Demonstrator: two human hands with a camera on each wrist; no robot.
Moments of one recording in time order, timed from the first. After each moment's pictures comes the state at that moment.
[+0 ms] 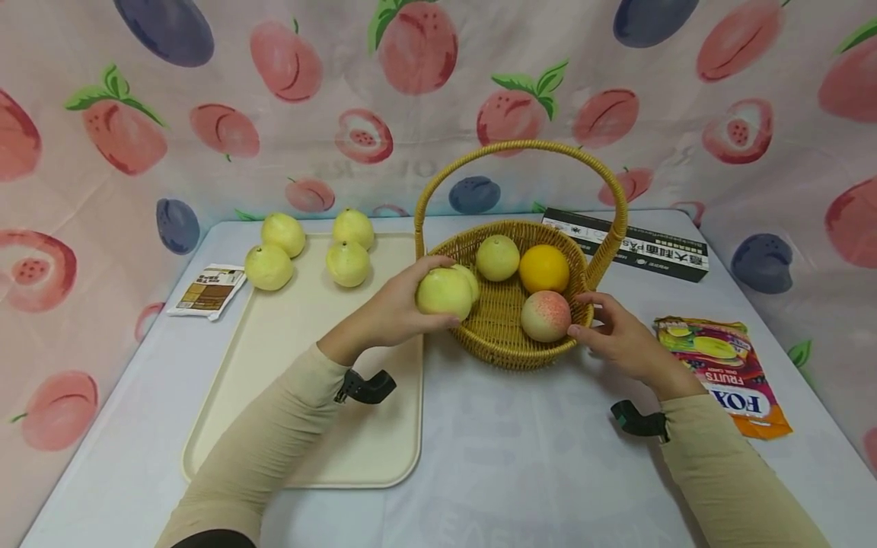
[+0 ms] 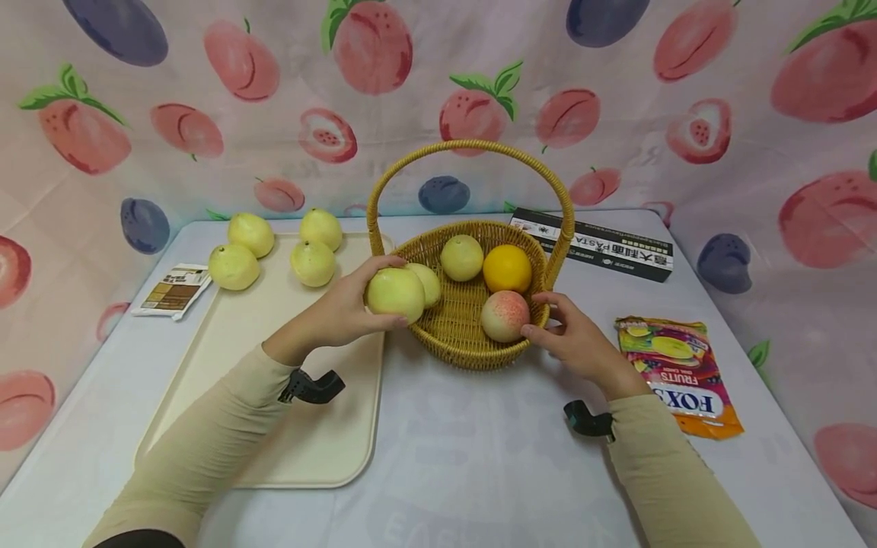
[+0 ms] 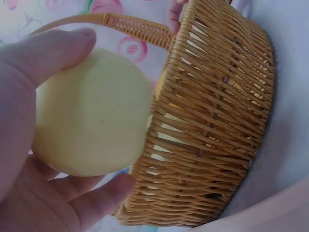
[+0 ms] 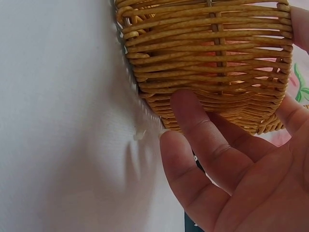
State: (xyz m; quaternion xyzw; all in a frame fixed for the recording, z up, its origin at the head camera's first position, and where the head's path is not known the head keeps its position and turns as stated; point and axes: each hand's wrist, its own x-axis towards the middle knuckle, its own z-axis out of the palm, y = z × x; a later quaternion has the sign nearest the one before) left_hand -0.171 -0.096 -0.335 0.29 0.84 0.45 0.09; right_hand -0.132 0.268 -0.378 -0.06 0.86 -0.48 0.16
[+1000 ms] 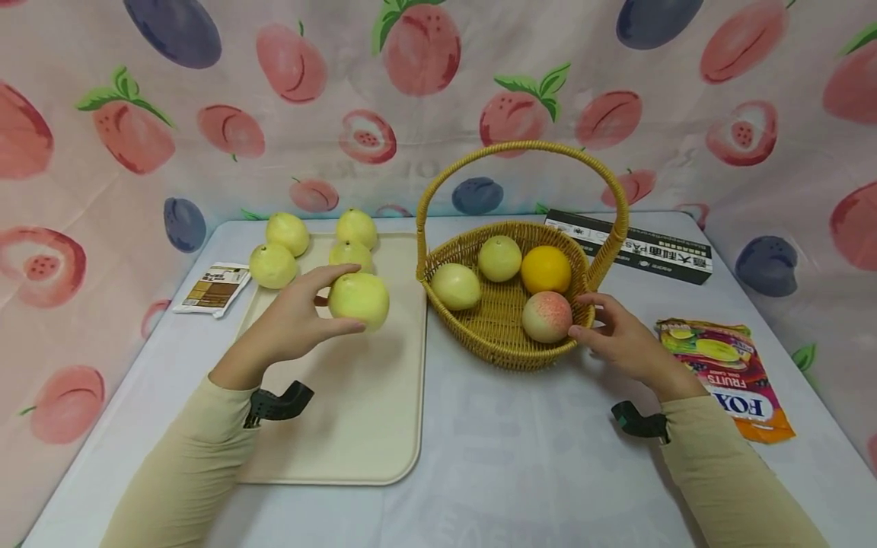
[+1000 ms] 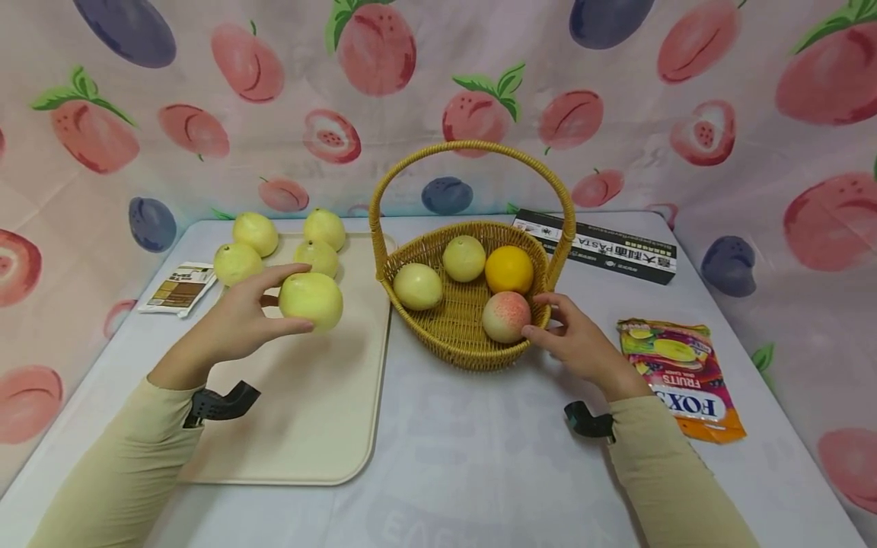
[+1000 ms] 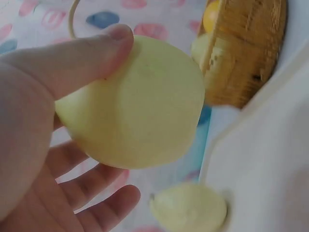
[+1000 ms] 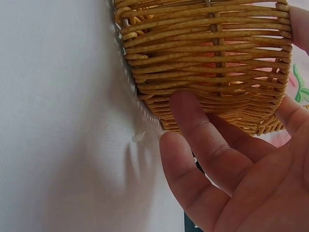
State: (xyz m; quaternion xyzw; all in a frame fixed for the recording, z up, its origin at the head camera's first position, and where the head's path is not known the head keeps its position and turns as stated) left_hand -0.136 -0.198 -0.312 0.19 0.90 0.38 0.03; right_hand -0.133 0.268 -0.380 -0.06 0.86 -0.47 0.16
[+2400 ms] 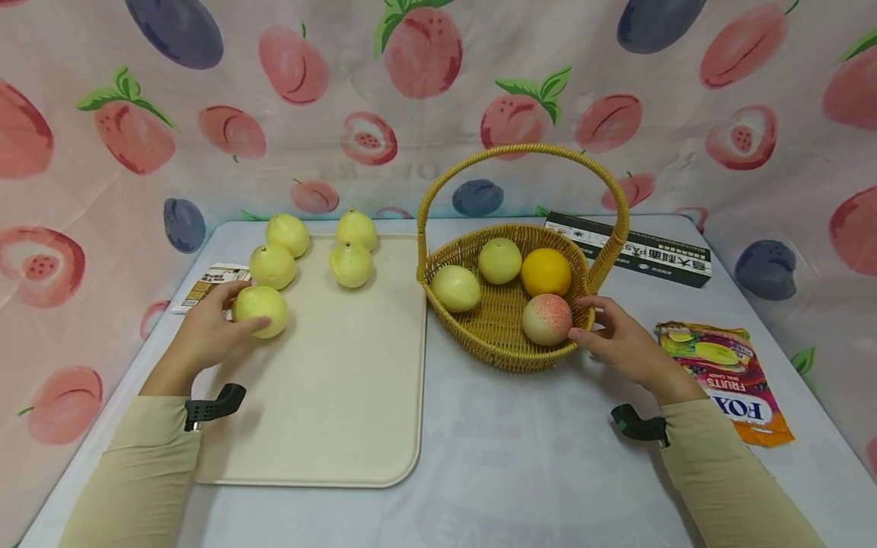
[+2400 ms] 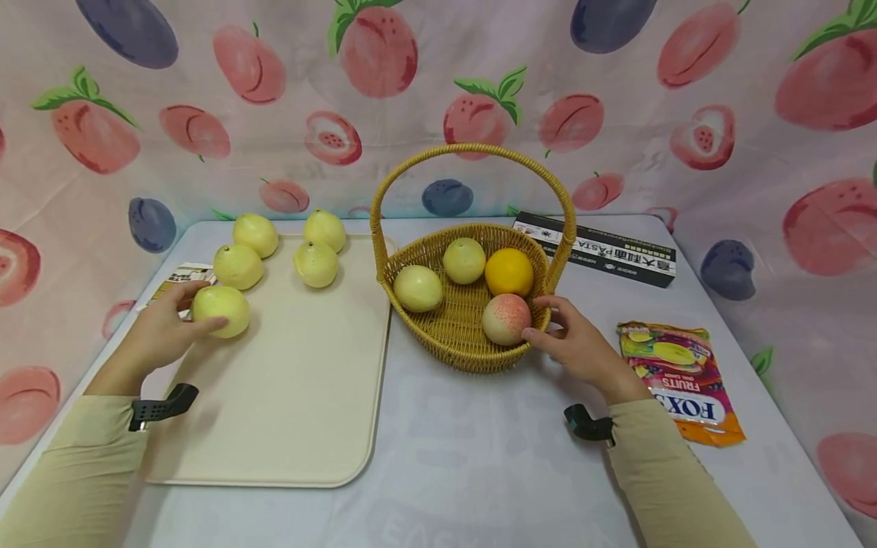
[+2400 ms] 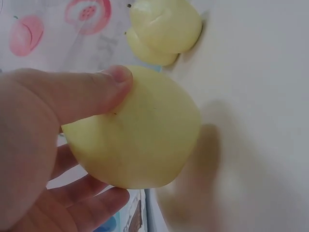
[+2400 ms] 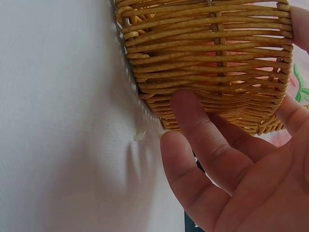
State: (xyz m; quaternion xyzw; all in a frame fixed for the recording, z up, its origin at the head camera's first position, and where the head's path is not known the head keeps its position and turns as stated) left_hand -0.136 -0.317 -0.356 -0.01 0.94 0.33 0.01; right_hand -0.131 0.267 -0.379 -0.07 0.87 -0.47 0.15
